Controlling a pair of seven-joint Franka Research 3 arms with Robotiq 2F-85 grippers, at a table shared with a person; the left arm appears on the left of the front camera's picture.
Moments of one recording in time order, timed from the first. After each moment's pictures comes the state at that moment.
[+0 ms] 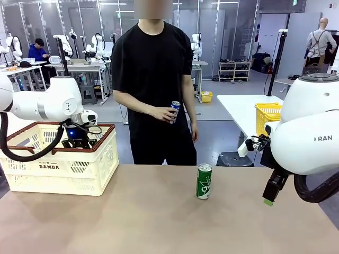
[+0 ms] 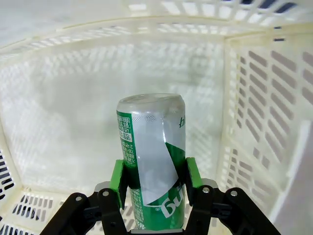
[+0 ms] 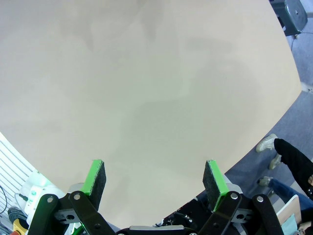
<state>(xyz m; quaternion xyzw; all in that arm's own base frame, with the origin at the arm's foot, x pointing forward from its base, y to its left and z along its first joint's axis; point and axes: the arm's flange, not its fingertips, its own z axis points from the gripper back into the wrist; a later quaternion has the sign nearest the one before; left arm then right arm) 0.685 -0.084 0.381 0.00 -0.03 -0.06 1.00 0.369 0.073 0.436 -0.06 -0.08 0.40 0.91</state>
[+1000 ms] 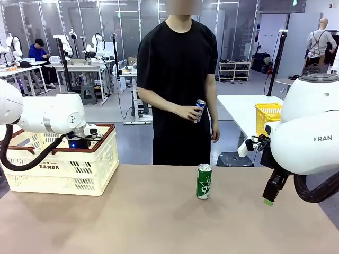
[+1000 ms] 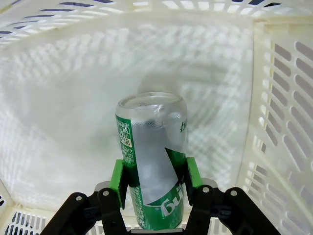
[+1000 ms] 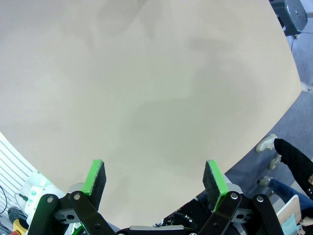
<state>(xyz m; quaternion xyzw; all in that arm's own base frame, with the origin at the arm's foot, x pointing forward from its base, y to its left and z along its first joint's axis) 0.692 -0.079 0.327 0.00 0.00 -0.07 1.00 0.369 0.073 0.436 -0.06 -0.08 0.40 0.91</state>
